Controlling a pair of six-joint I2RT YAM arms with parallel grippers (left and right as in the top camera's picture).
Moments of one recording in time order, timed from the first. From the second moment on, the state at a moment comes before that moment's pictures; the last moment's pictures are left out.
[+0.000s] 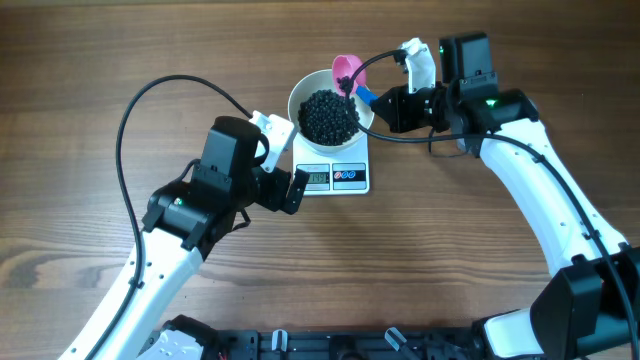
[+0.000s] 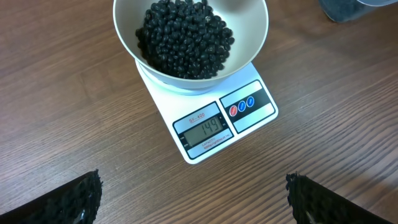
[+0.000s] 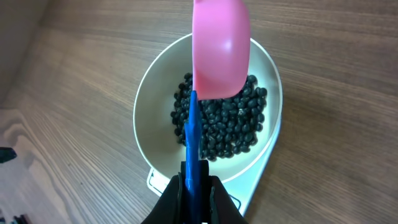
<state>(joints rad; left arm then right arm) -0.43 1.17 0.98 -0.68 0.11 0.01 0.25 1.63 1.32 -0.59 -0.50 0.11</state>
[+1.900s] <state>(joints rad) -0.43 1.17 0.98 -0.68 0.11 0.01 0.25 1.63 1.32 -0.58 -0.54 -0.08</state>
